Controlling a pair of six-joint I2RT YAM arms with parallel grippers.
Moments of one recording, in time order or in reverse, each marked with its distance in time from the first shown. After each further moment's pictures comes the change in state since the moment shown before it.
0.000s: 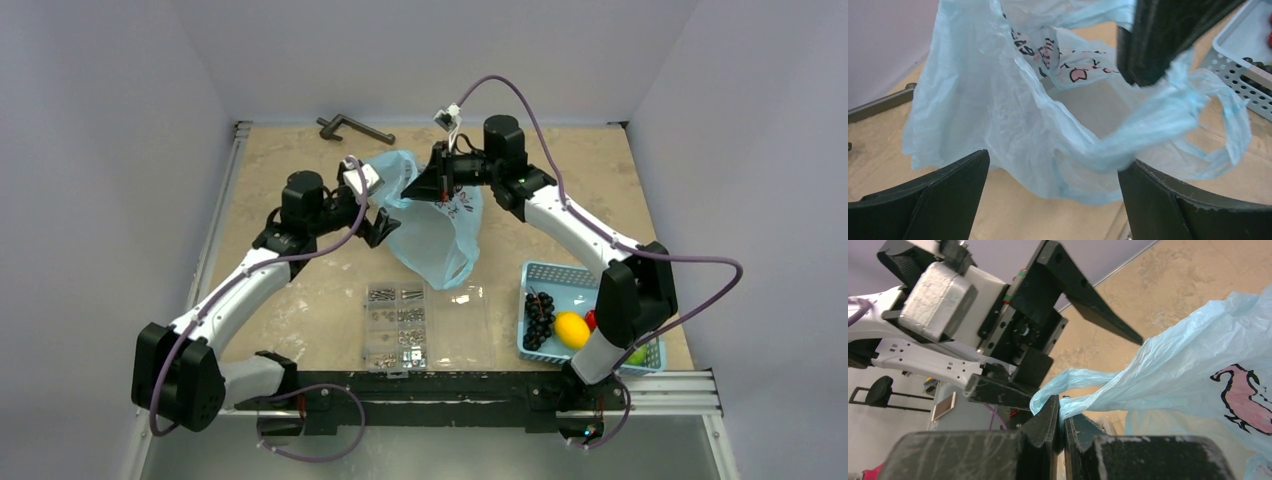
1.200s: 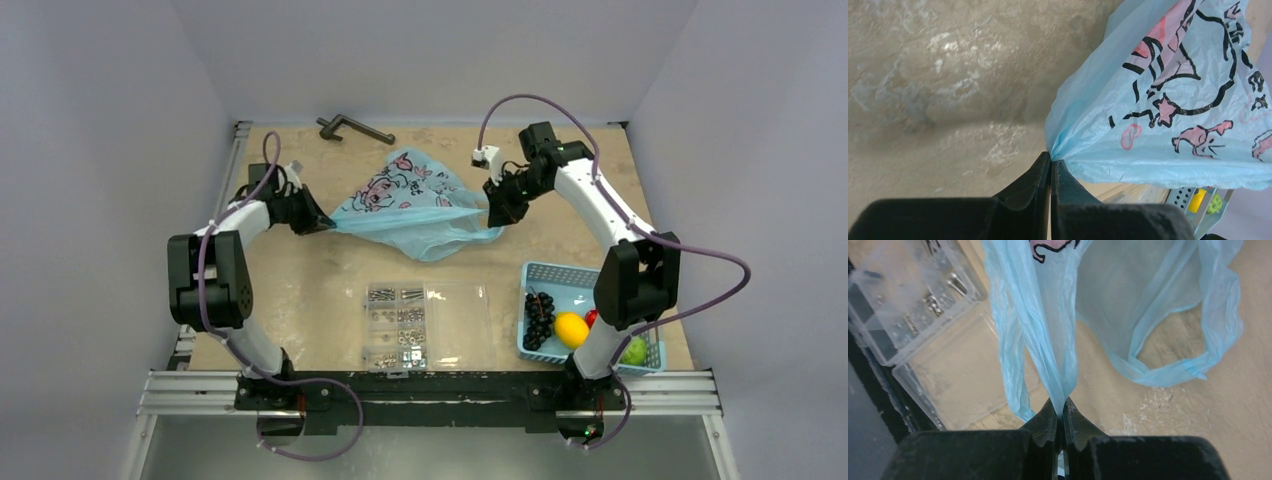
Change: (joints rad) left arm 0.472 0.492 0.174 -0.341 0.017 -0.638; right arm -0.254 0.076 0.136 -1.065 0.396 -1.060
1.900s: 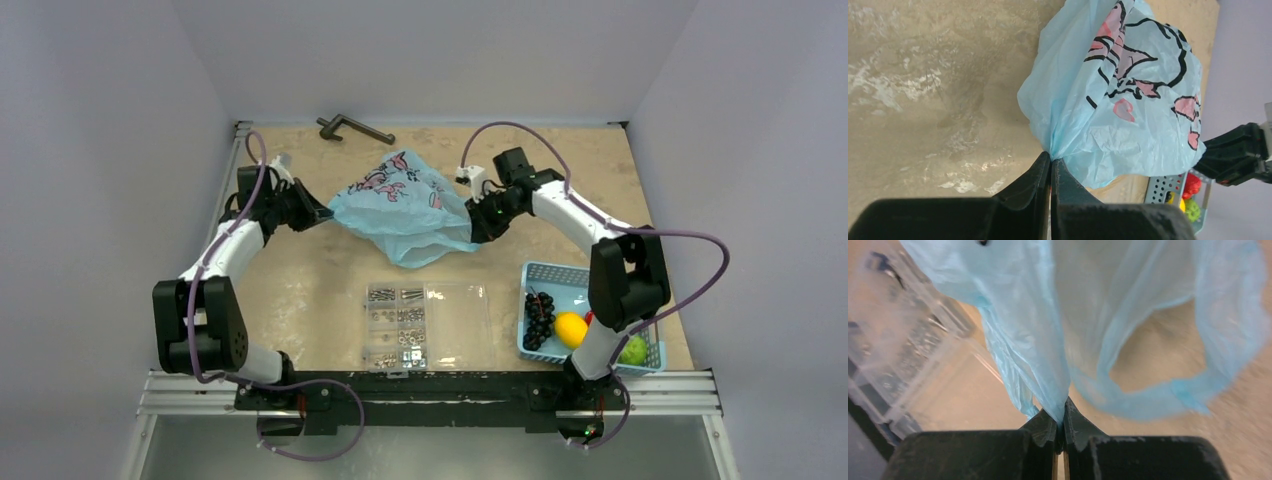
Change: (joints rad) left arm -0.029 -0.238 -0.113 0.111 -0.005 -0.167; right arm 0.141 0.037 -0.196 0.317 0.029 0.346
